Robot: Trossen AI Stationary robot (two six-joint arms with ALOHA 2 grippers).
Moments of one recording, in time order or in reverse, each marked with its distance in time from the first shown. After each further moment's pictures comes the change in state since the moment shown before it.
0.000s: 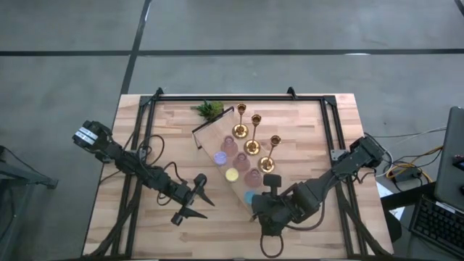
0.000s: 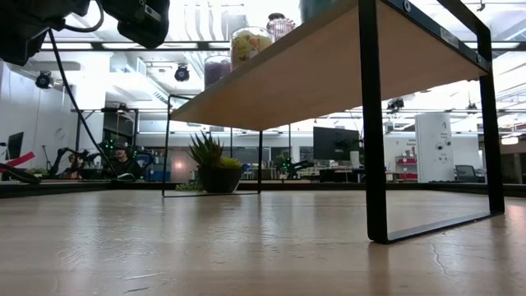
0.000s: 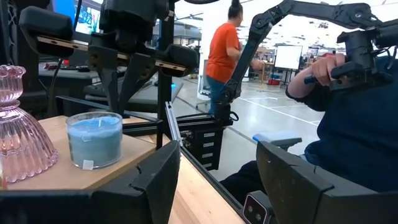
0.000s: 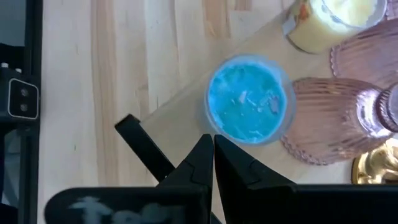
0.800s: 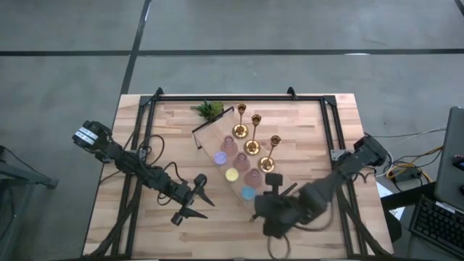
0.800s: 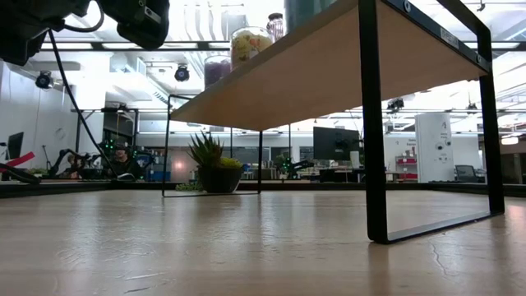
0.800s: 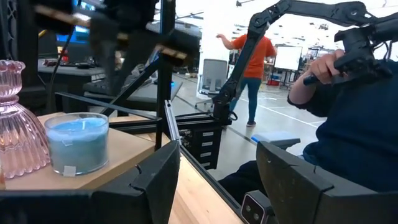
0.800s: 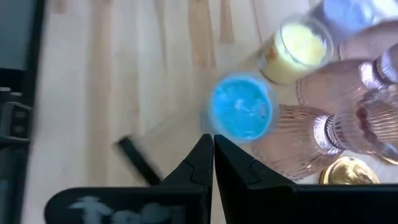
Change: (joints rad) left arm 0.000 0.000 0.000 -0.004 0.000 -0.019; right arm 0.032 -0.030 -0.004 0.039 0.109 -0.038
